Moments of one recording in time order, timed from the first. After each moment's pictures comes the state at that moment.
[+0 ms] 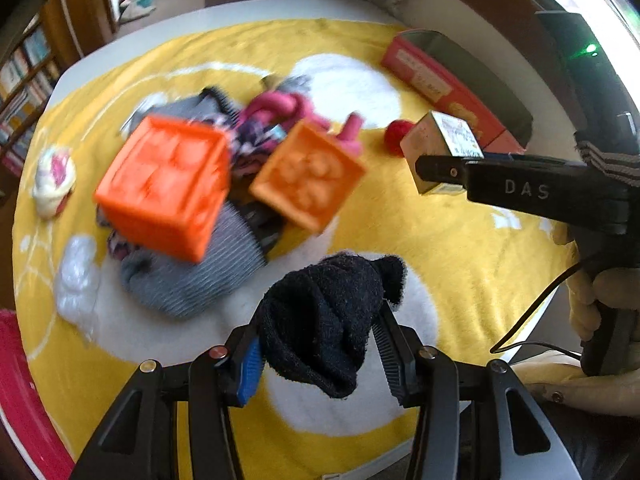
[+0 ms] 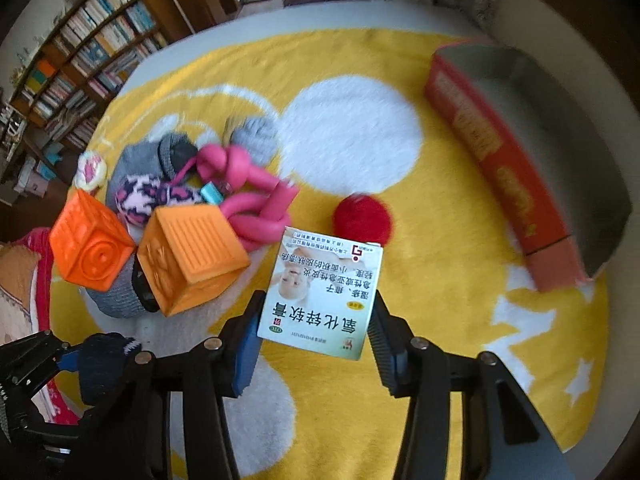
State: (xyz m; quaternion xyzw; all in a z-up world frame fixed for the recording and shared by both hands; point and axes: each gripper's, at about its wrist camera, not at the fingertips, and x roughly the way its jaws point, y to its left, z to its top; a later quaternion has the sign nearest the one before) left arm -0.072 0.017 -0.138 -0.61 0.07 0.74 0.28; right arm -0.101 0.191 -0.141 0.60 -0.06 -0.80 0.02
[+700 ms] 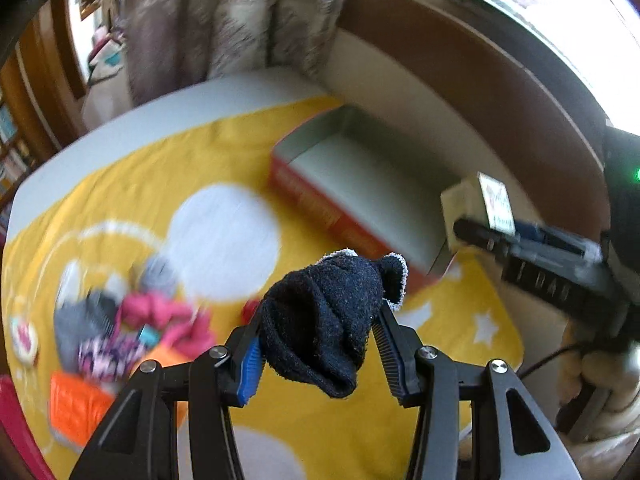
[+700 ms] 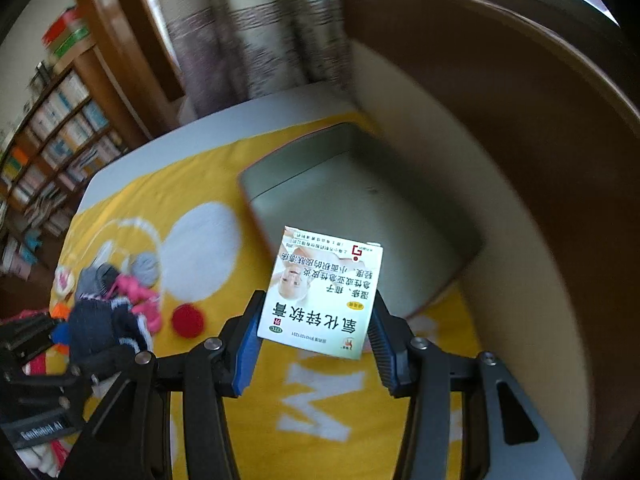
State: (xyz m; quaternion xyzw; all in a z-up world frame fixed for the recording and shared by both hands) left arm -0.124 0.196 -0.064 -0.54 0.08 0.77 0.33; right arm -0.088 0.365 -0.075 0.50 -0.12 -0.86 -0.08
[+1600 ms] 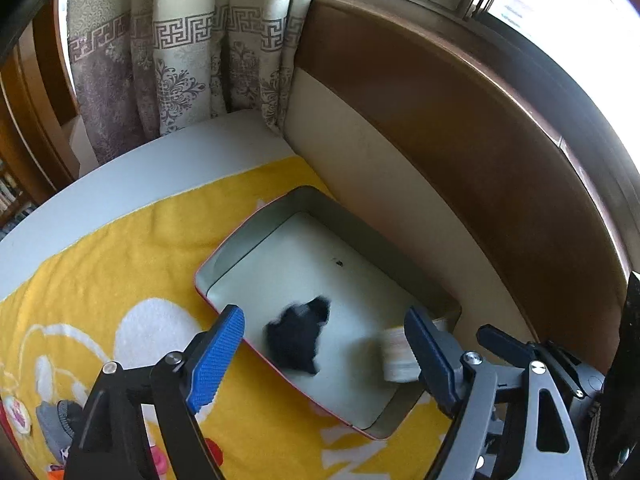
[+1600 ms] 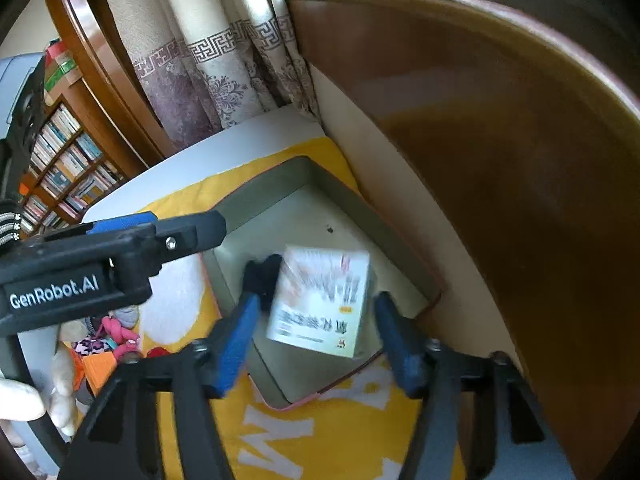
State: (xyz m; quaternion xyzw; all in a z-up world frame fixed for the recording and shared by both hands) left arm -0.194 0.312 -0.058 -0.52 0.08 0.78 0.33; right arm -0.111 0.422 -0.093 0.48 -0.15 -0.86 -0.07
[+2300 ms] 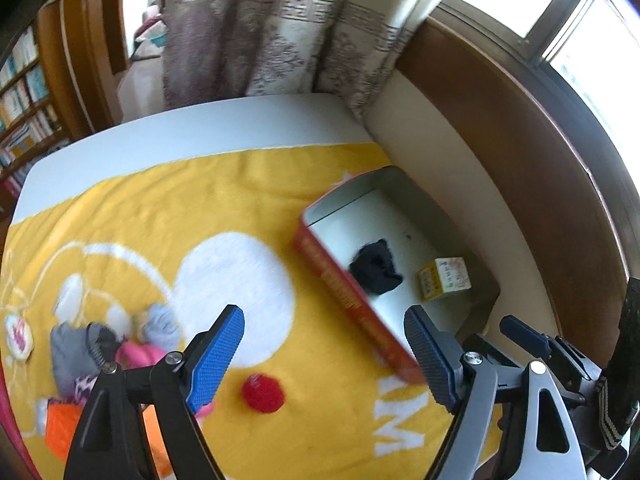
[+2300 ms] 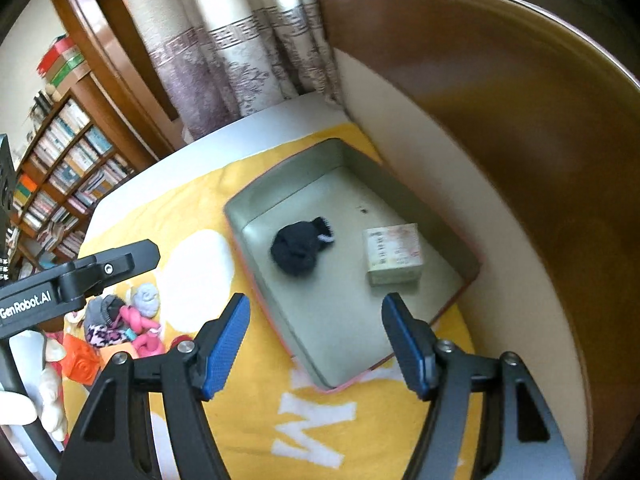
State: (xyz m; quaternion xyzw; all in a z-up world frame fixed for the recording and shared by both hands) left arm -0.191 0.194 -0.064 -0.55 0.01 0.80 0.26; right arm -0.109 0.374 -0.090 0.49 -0.15 -0.86 -0.05
